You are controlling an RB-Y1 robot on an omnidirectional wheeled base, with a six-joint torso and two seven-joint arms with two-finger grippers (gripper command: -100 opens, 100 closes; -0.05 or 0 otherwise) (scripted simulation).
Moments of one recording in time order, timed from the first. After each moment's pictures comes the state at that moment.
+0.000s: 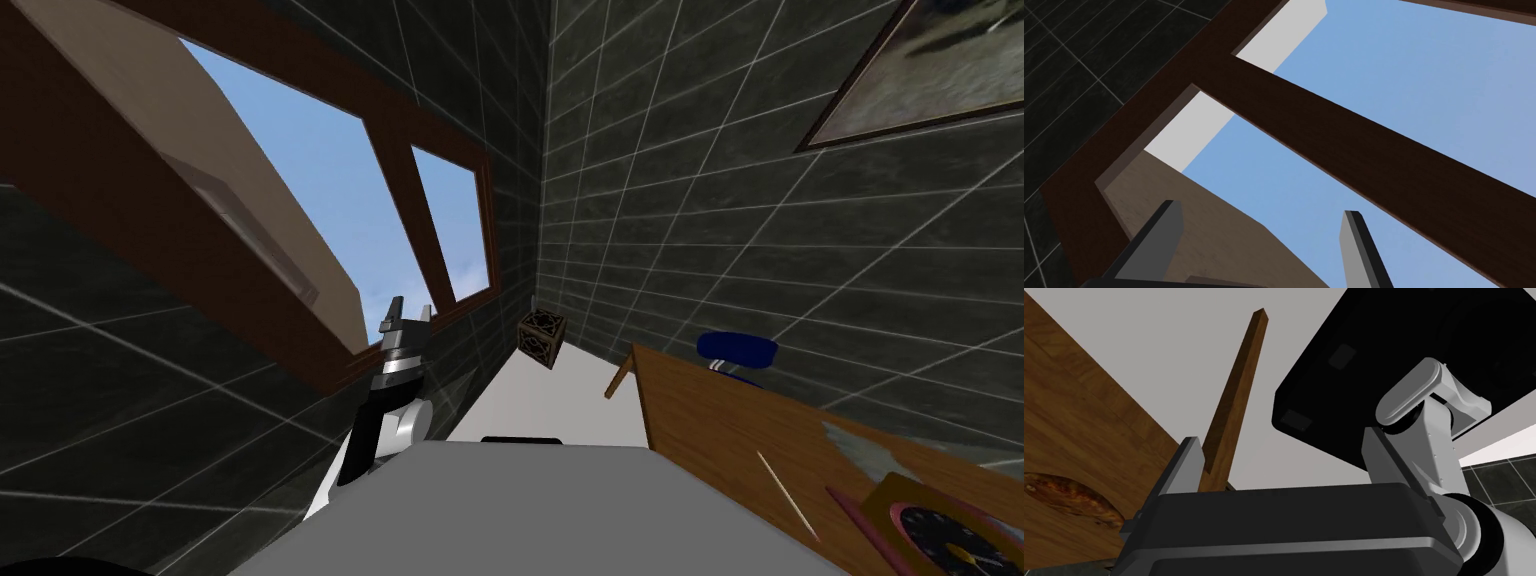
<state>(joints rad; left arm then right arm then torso) 0.47 0.01 0.06 -2.32 0.09 -0.39 0.17 0.88 -1.00 0.58 -1.22 0.24 -0.17 1.07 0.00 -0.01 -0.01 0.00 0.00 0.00</state>
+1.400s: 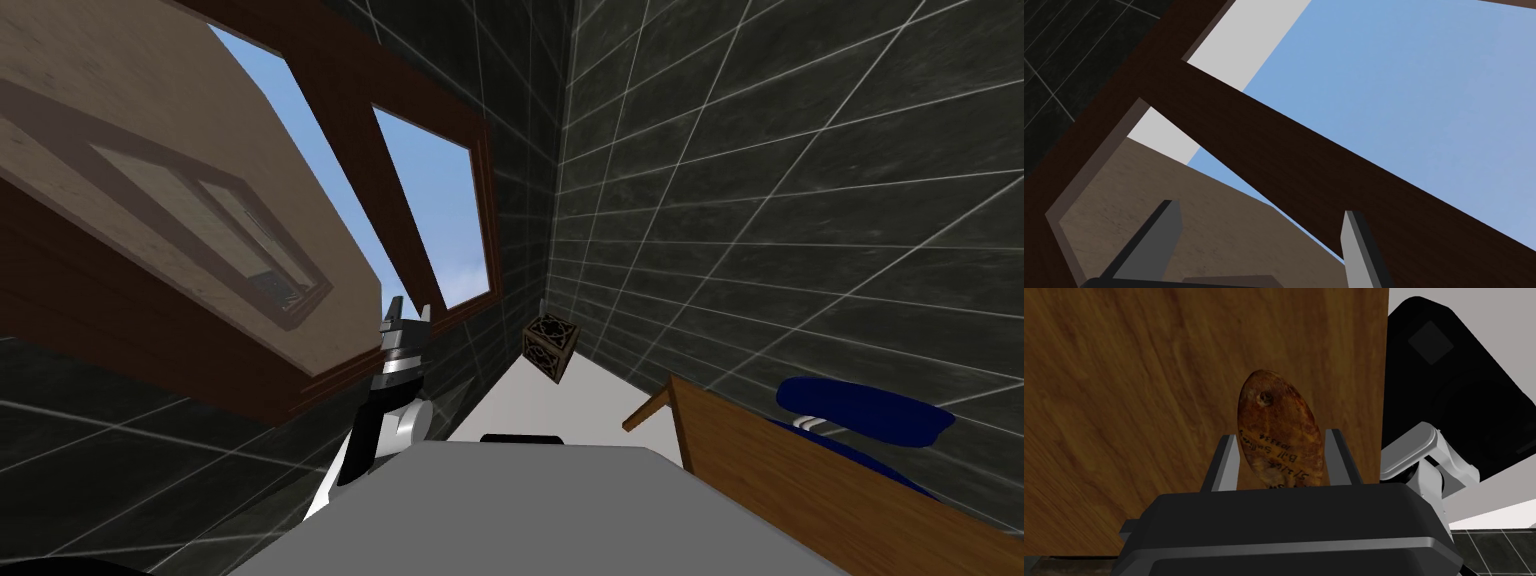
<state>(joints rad) 0.47 0.01 0.06 -2.32 0.09 -0.39 0.17 0.79 -1.01 0.66 -1.11 0.26 -0.09 1.14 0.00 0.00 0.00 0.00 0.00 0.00</state>
